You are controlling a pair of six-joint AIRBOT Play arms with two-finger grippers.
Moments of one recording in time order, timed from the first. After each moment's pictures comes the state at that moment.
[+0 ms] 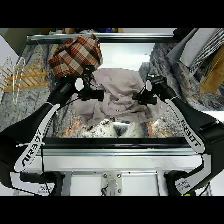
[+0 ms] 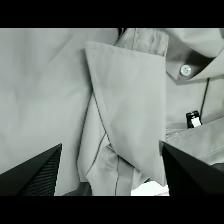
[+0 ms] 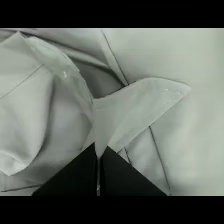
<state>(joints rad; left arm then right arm) -0.41 -1.60 1.42 1.42 -0.99 -1.74 0.28 -1.75 1.46 -1.56 1.09 2.11</state>
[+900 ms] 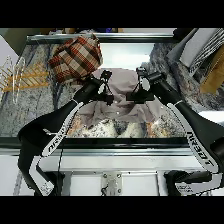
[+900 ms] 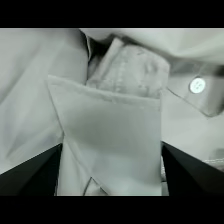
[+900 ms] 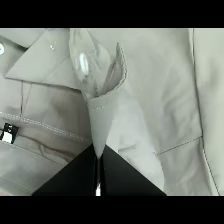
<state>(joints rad) -0.55 -1.86 1.65 1.66 -1.09 -1.81 0.41 -1.59 1.46 -1.57 1.19 1.96</state>
